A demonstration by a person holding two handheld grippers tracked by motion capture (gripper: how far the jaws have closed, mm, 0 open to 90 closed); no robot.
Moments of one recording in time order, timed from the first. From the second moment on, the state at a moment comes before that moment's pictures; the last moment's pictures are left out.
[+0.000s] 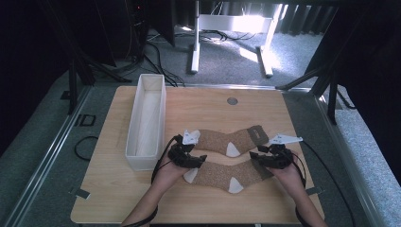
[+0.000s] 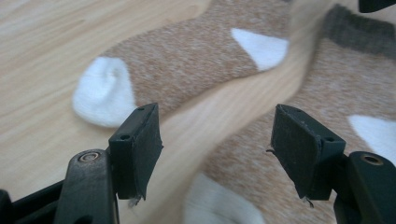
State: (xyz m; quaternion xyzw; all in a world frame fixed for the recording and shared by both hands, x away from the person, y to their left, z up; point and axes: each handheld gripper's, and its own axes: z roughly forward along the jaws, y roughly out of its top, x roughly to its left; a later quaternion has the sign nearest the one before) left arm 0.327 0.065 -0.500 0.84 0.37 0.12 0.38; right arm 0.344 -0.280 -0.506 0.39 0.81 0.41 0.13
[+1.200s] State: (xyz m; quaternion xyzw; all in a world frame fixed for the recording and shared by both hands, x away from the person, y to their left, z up) left arm 0.295 0.055 -0.550 0.86 0.35 0.13 0.35; right arm 0.308 -0.284 -0.545 0.39 0.84 0.33 0.16
